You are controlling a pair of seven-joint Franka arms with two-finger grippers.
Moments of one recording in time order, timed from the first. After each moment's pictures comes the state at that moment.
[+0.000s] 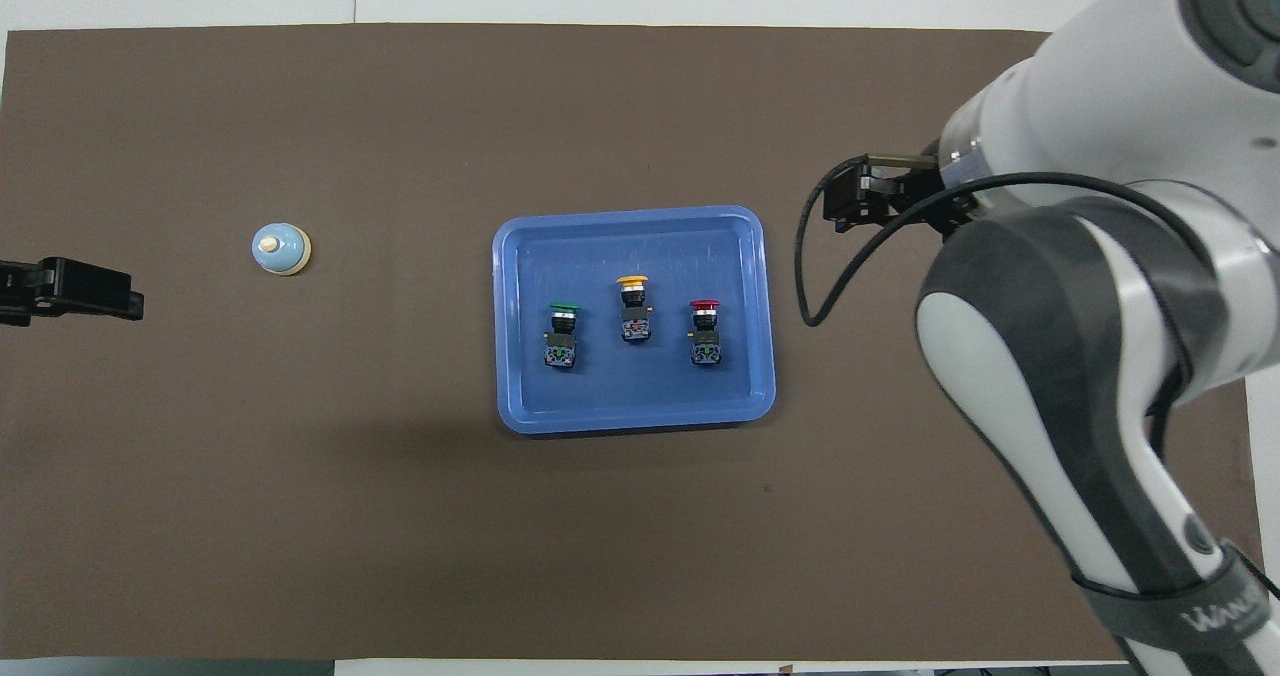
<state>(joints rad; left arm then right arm) -0.02 -0.10 0.00 -1.73 -0.03 1.59 0.02 0.25 0.14 0.00 -1.53 0.05 1.70 0.35</state>
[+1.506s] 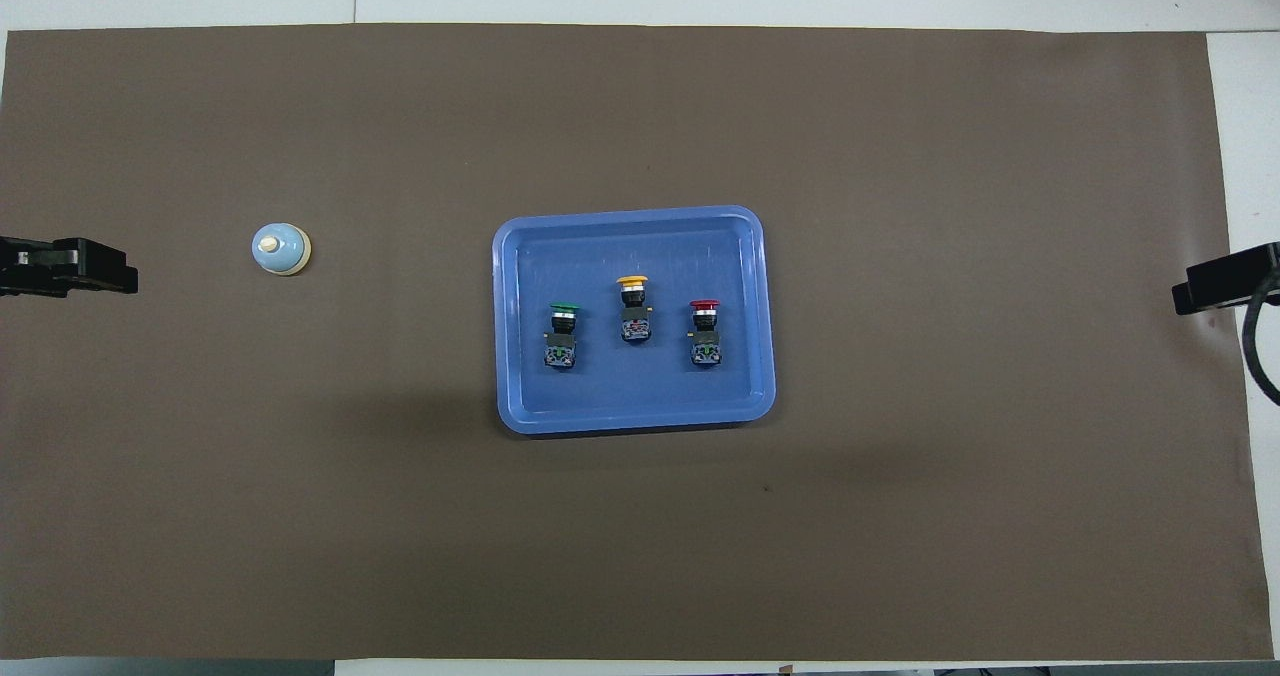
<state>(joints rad) -0.02 -0.09 0.01 -1.78 -0.02 1.73 0.02 -0.05 -0.04 -0.01 -1.53 -0.01 1.42 -0.09</state>
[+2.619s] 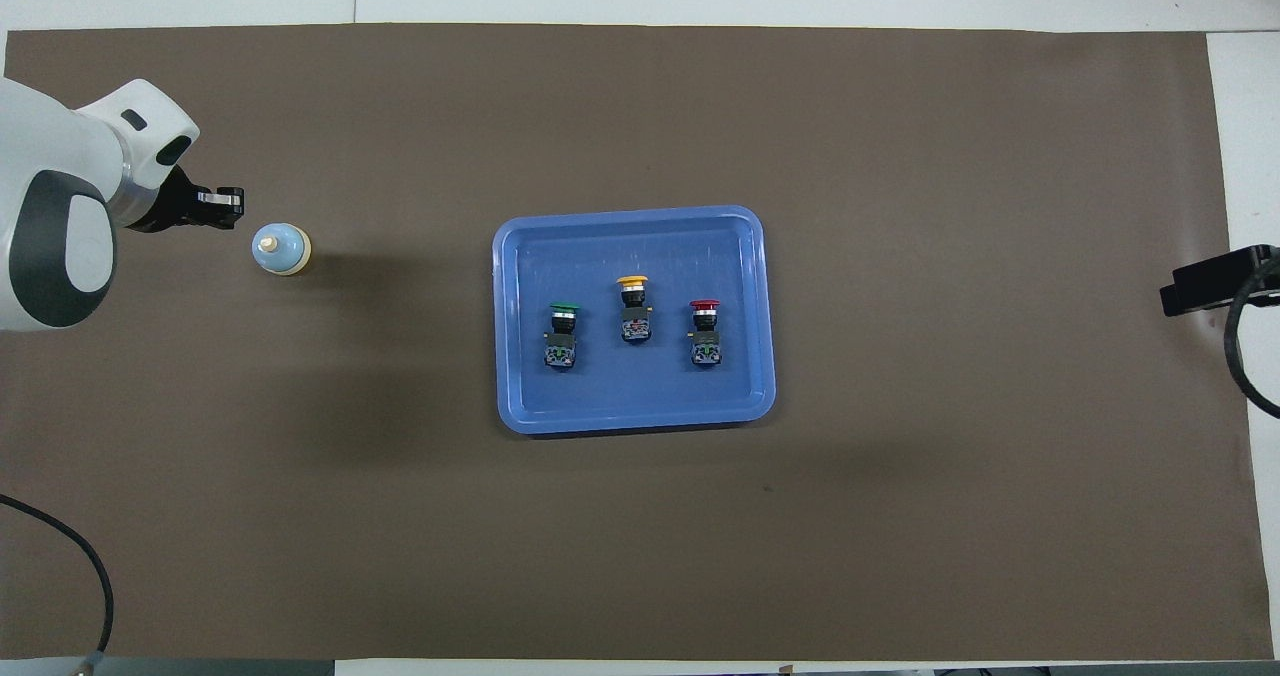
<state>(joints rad) -0.02 0.29 0.01 -1.80 0.02 2.17 0.02 -0.05 -0.05 0.00 -1.54 -0.01 1.43 -0.09</state>
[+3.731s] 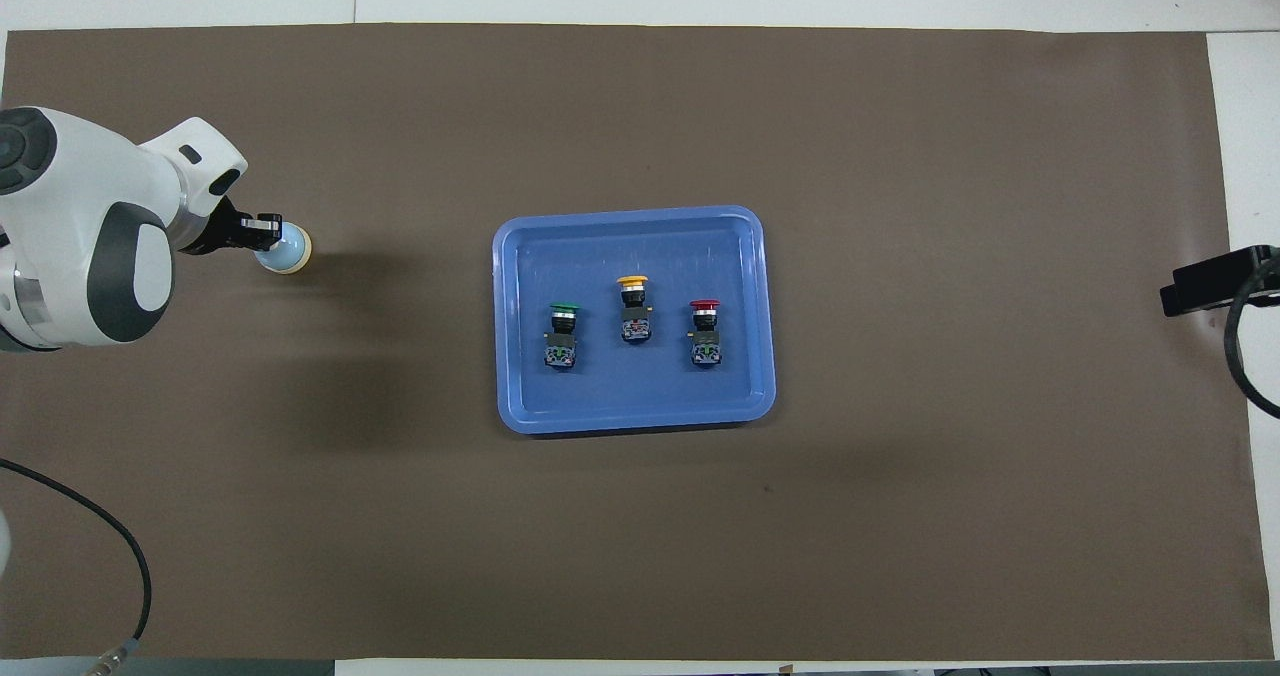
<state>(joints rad) -0.02 0.33 0.00 -1.89 0.02 2.27 0.02 -0.05 -0.05 0.00 -1.54 -0.01 1.43 -0.09</state>
